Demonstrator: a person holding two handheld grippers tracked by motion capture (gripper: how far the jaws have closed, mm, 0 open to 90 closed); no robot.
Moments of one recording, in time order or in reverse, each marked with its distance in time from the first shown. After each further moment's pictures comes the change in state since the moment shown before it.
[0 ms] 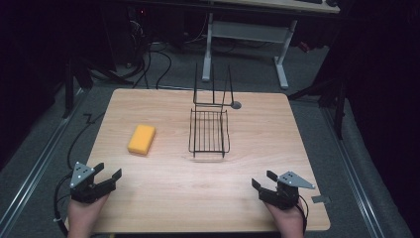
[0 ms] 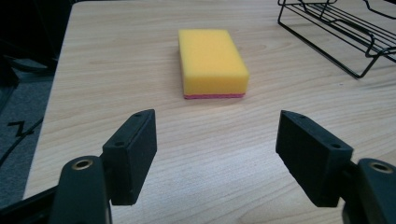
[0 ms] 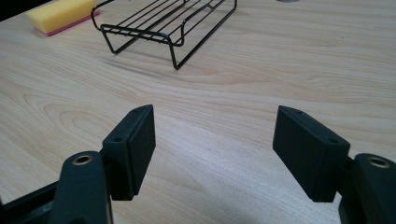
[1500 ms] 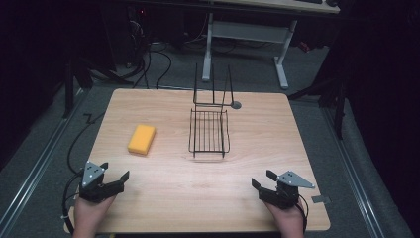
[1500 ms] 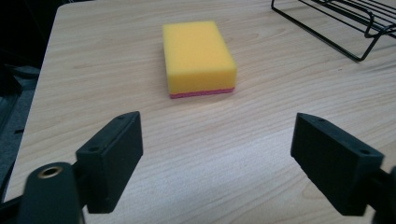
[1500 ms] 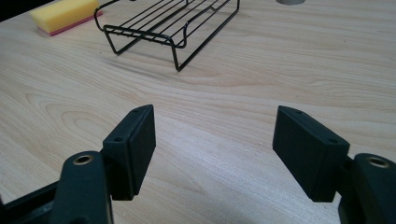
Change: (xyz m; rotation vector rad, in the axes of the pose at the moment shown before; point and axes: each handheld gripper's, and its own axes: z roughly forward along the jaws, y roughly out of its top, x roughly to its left) left arm -0.018 0.005 0.013 0.029 0.010 0.072; right arm 0.000 0.002 0.000 -0.004 0.009 -0.018
